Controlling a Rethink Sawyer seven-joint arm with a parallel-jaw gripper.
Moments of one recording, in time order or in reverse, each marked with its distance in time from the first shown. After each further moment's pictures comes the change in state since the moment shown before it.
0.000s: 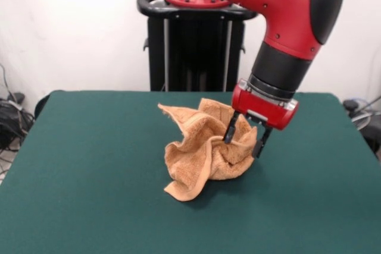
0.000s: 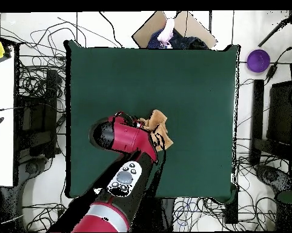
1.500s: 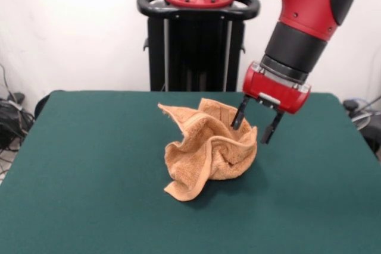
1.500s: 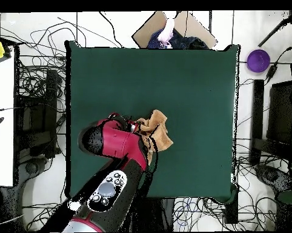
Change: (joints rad) arm 0.088 -0.026 -0.073 0.011 0.000 0.000 0.000
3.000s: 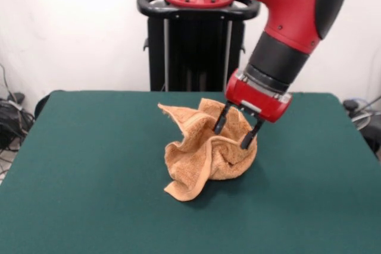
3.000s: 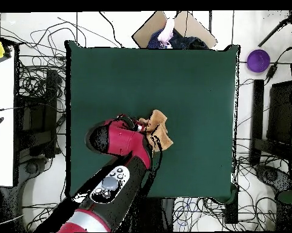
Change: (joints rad) arm -0.022 0.061 -0.028 -0.026 -0.021 0.000 0.000
